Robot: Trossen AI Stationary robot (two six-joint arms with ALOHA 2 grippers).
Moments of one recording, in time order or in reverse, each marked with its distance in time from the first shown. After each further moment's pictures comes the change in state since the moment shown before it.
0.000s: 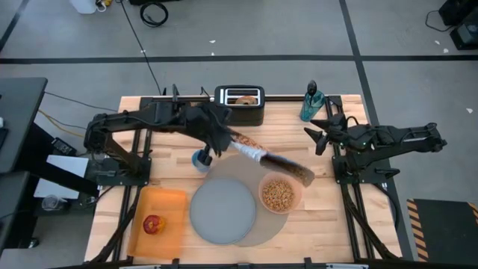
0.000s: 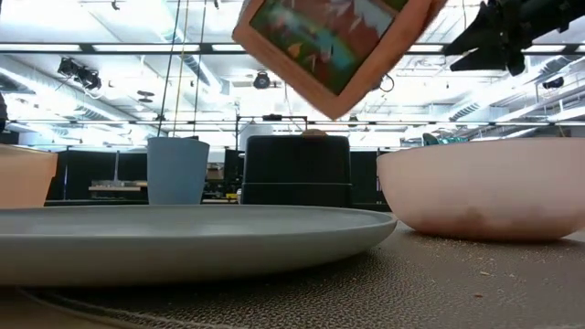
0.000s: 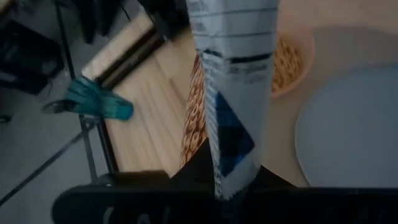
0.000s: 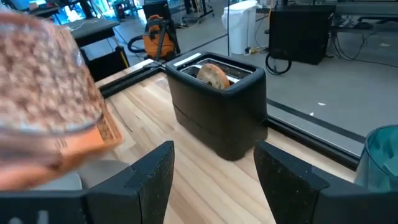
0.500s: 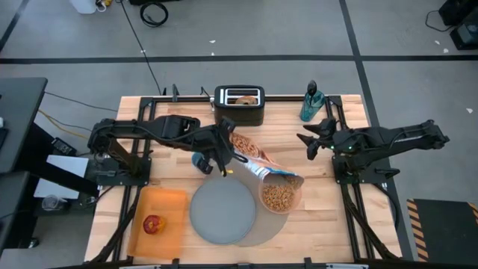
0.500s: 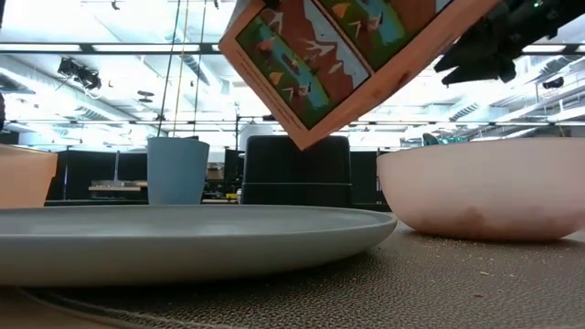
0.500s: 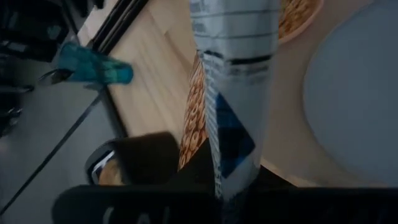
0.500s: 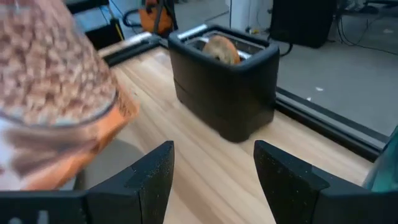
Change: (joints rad) left arm -0.129 0.063 0.000 -0.113 -0.268 -0.004; right arm 0.000 0.140 0.000 0.014 -0.027 0.035
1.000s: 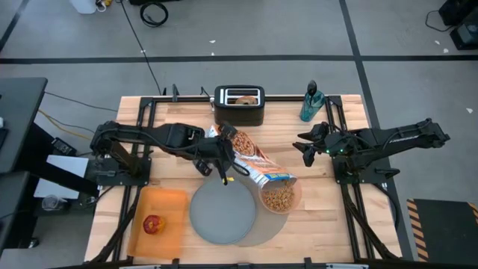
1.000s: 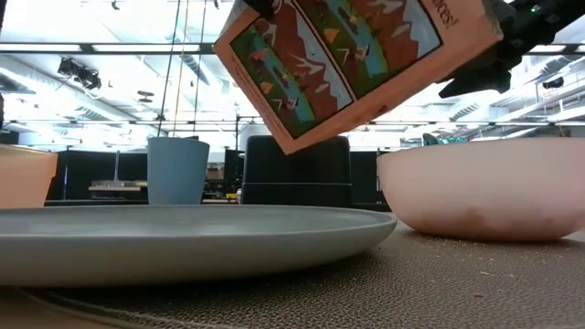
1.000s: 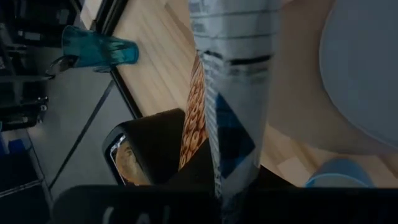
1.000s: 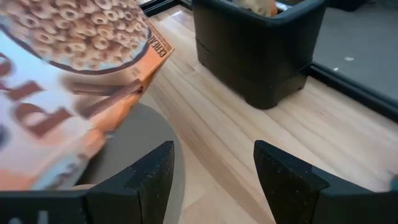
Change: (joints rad) left arm -0.066 0.033 0.000 -0.054 -0.172 0.034; right arm -0.004 0.091 0.000 -0.021 -0.145 0.058
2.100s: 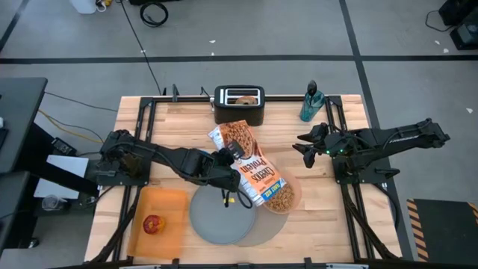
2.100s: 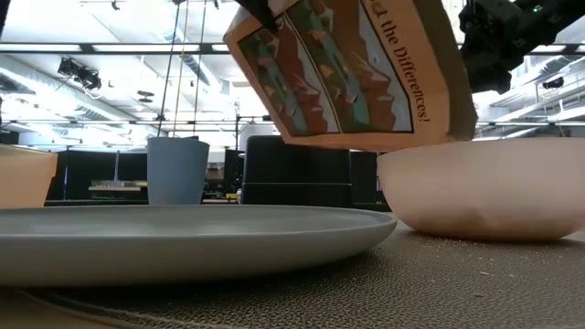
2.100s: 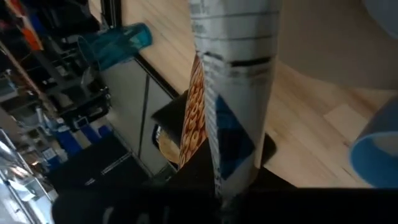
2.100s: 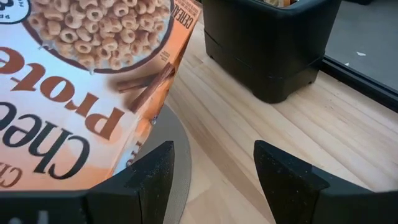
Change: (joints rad) left arm -0.141 0.133 0.000 -0.054 -0.348 0.156; right arm 0.000 0.001 0.000 -0.010 -0.042 -0.003
